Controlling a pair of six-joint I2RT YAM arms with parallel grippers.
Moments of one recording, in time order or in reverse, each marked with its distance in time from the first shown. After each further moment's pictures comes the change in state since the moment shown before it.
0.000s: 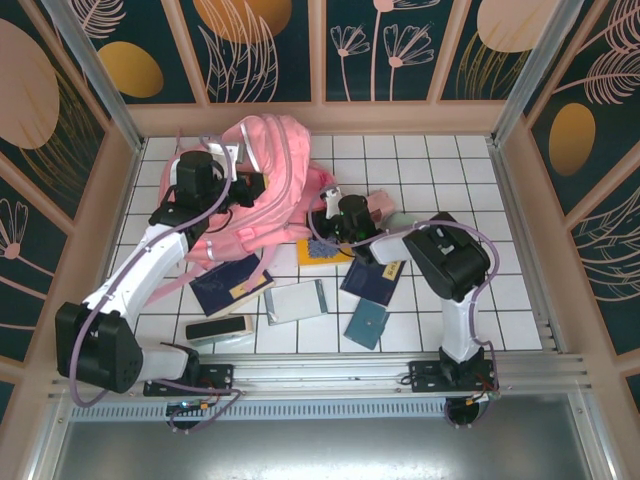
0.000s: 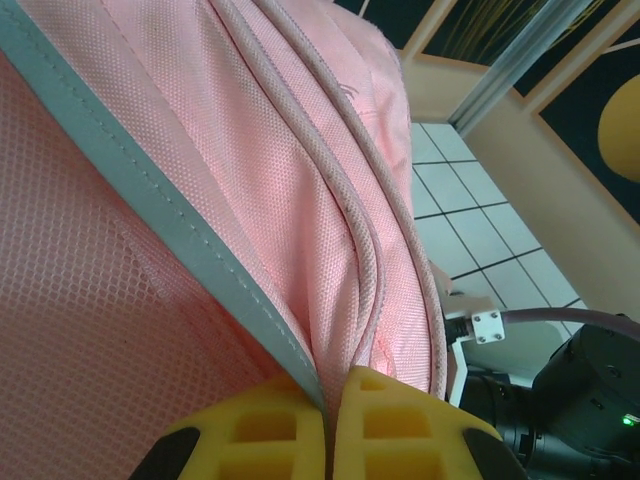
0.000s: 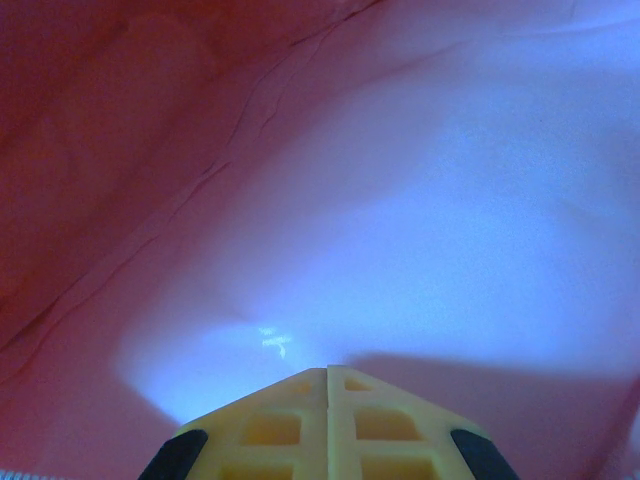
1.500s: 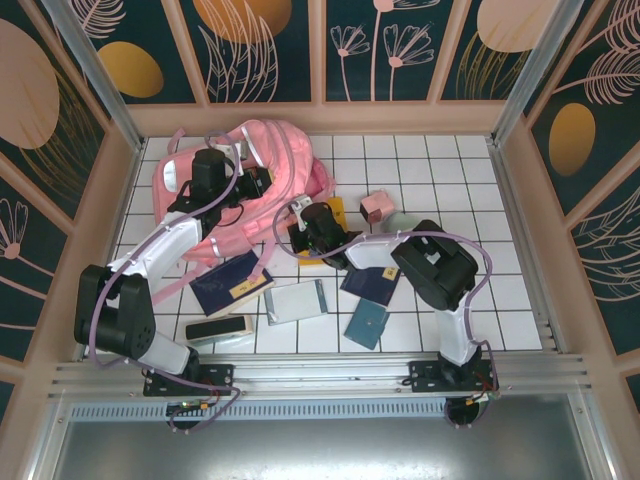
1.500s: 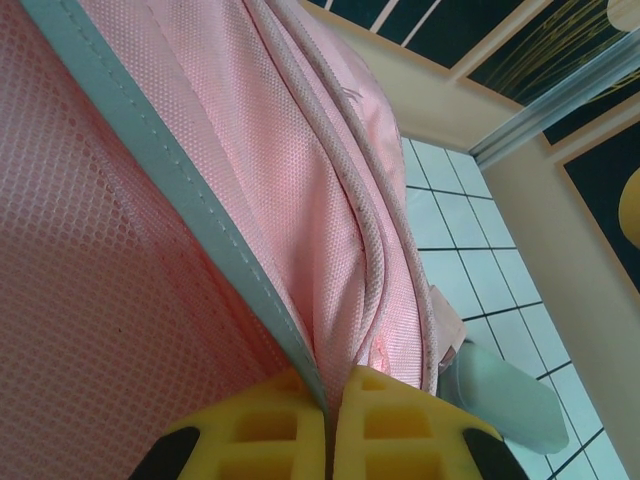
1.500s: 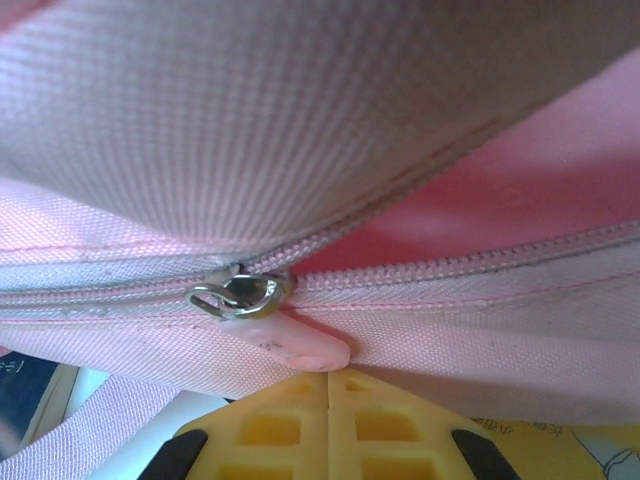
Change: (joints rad) left arm 0.002 0.175 0.001 0.159 -0.030 -0.195; right arm 0.192 0.023 0.154 -0.320 0.304 -0.137
